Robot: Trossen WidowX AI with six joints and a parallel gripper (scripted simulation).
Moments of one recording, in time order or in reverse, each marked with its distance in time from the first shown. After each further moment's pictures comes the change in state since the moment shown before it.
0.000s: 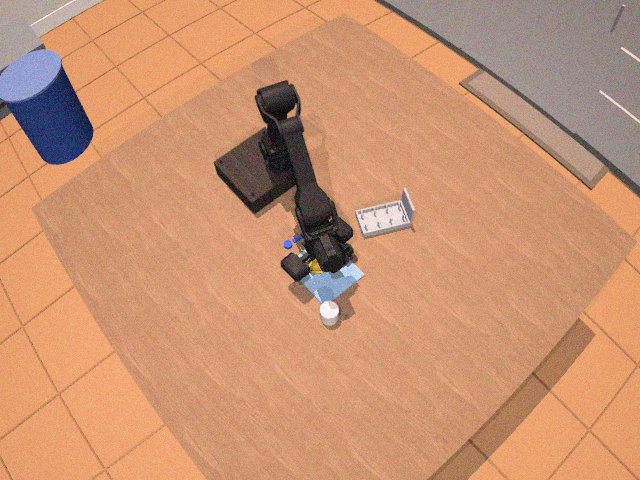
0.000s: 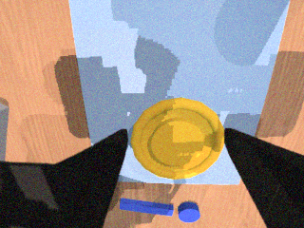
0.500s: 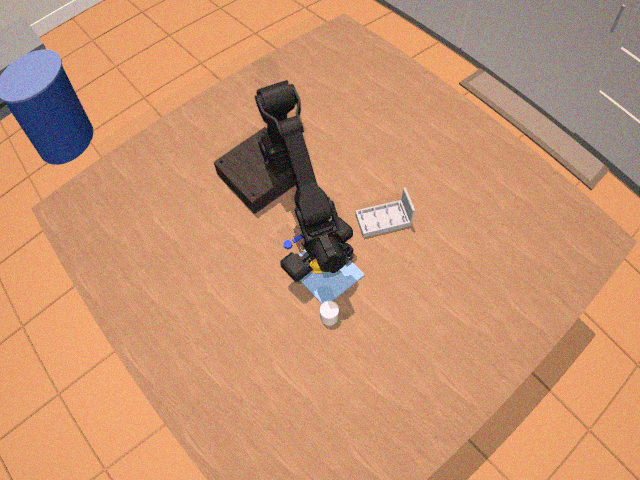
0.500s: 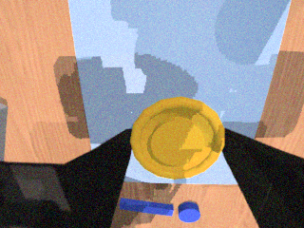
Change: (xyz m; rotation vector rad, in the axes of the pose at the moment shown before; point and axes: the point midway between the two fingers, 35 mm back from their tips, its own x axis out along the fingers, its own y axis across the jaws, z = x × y) arm 0.001 0.000 -0.001 0.000 0.002 -0.001
